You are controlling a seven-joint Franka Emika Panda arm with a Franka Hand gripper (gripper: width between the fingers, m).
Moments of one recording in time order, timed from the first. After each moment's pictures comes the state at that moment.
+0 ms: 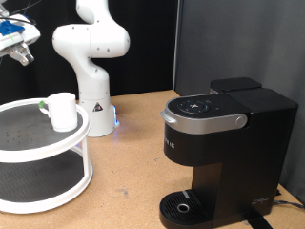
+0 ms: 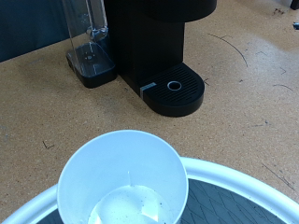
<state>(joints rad) -0.25 -0.79 -0.75 -2.64 0.23 1.83 -1.02</state>
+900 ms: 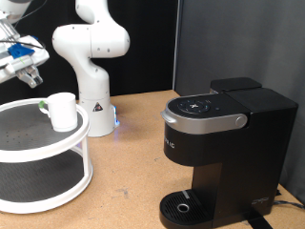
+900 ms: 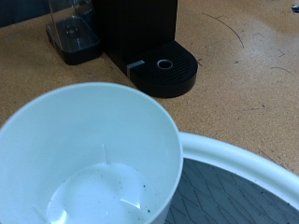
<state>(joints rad) -0.23 -0.76 -0.76 -2.77 0.23 2.04 -1.08</state>
